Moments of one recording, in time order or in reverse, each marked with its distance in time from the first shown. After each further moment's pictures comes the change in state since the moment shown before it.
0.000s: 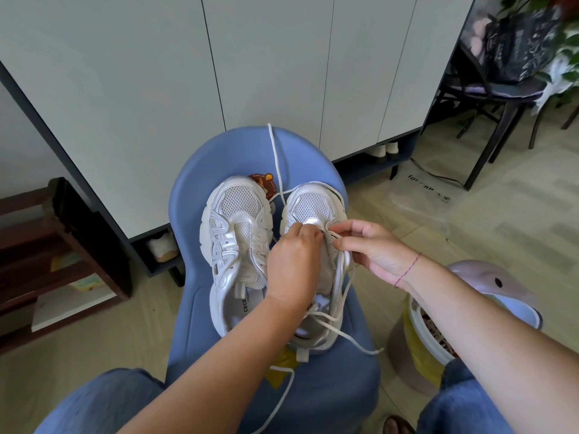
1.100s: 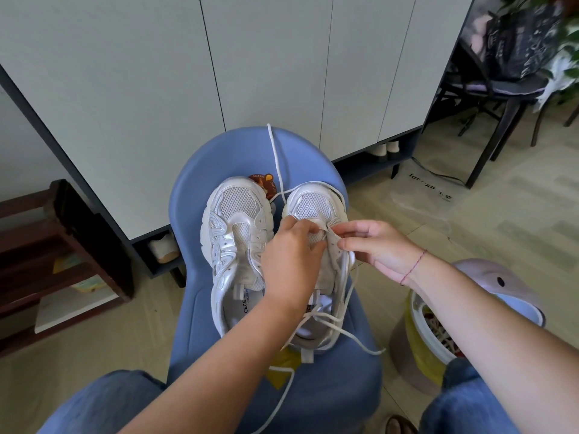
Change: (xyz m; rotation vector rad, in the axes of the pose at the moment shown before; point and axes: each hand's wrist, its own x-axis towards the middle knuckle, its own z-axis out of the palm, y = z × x) left_hand 0.007 0.013 -0.022 -0.074 -0.177 -0.256; right_hand -0.001 -0.002 -0.007 -0.089 0.030 0.011
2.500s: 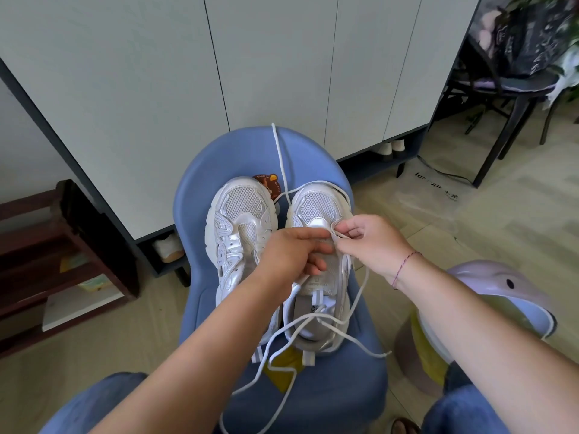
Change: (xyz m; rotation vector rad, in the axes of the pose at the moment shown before) left_hand 0.017 0.005 -0.027 -0.882 -0.506 -0.671; right_hand -0.018 -0.024 0.034 -0.484 0.243 -0.096
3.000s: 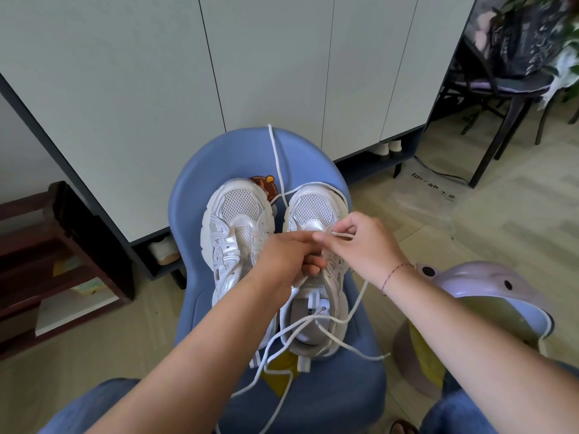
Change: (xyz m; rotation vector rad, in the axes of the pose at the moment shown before) left_hand 0.004 0.000 0.001 -0.135 0.013 -0.059; right_hand 0.005 0.006 0.010 -0.194 0.146 -0.100
